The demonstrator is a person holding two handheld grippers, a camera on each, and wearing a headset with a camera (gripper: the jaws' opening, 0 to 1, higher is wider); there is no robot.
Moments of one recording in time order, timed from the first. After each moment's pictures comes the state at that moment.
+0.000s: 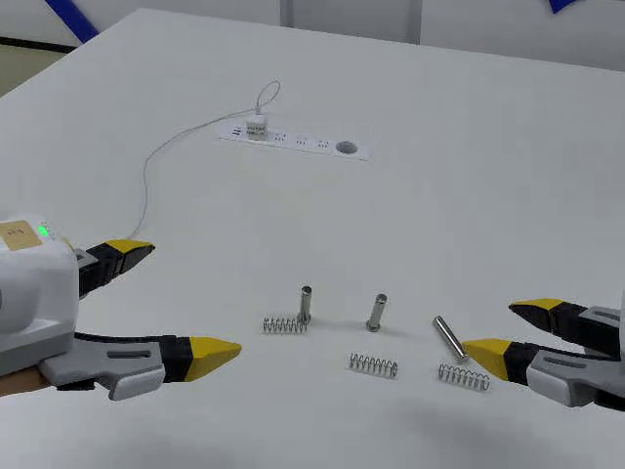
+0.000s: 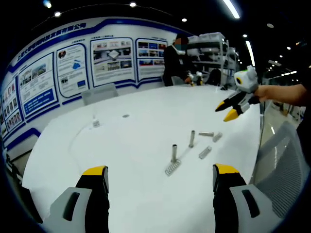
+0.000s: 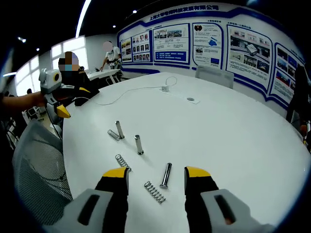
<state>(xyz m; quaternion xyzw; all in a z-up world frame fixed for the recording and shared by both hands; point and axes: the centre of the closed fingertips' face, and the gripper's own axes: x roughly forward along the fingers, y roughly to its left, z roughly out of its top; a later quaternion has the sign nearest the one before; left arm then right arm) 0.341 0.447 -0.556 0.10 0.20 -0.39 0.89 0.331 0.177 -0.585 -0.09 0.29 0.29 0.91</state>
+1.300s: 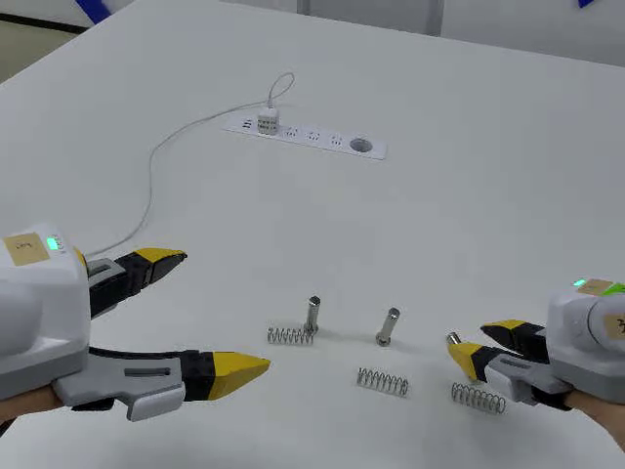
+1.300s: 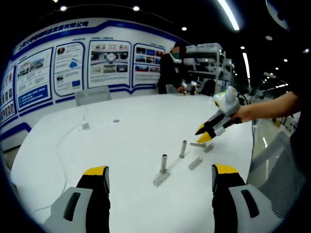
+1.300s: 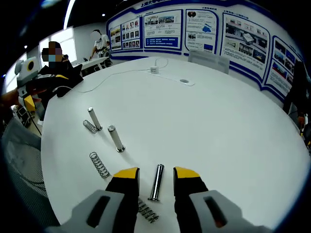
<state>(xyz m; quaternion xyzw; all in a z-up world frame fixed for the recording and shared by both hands) 0.341 0.420 -0.551 0.05 0.18 -0.43 0.89 0.375 0.183 -0.645 -0.10 0.35 0.24 0.90</state>
